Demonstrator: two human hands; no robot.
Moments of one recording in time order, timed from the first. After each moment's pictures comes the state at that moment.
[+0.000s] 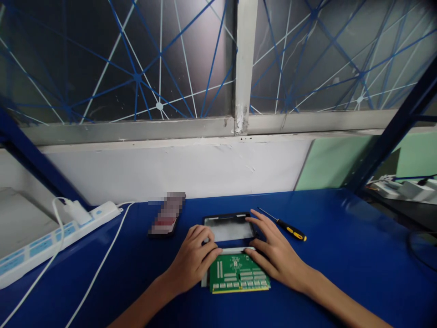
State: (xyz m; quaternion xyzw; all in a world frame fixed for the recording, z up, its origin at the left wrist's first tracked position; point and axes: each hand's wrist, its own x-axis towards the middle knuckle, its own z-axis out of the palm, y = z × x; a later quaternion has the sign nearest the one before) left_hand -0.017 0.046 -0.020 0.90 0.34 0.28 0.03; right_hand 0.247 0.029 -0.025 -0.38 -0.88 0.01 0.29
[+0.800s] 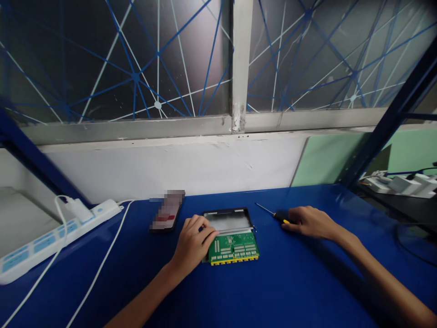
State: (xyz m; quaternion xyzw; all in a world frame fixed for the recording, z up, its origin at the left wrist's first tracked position) left_hand -0.011 0.061 -0.032 0.86 0.38 0.33 -0.08; right_hand 0.362 0.075 -0.019 -0.63 -0.77 0.09 0.04
